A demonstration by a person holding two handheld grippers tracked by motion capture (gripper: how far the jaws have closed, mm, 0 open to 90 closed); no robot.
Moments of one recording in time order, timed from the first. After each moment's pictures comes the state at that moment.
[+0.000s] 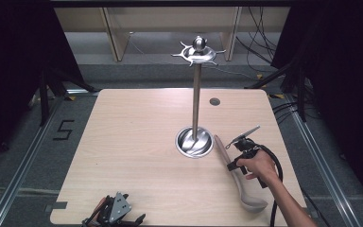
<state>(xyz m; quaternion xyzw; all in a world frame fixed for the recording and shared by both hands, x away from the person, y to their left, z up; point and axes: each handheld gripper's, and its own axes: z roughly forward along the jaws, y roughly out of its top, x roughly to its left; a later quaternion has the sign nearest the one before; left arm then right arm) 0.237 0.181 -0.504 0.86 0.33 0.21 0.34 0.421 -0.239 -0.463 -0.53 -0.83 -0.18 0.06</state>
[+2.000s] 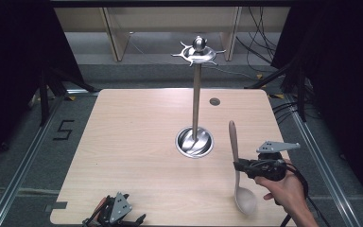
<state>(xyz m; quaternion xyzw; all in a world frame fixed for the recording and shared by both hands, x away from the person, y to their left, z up) 0.237 0.181 -0.503 0.87 0.31 0.21 0.33 0.326 -0.260 -0.394 -0.41 -0.81 -0.43 -0.08</state>
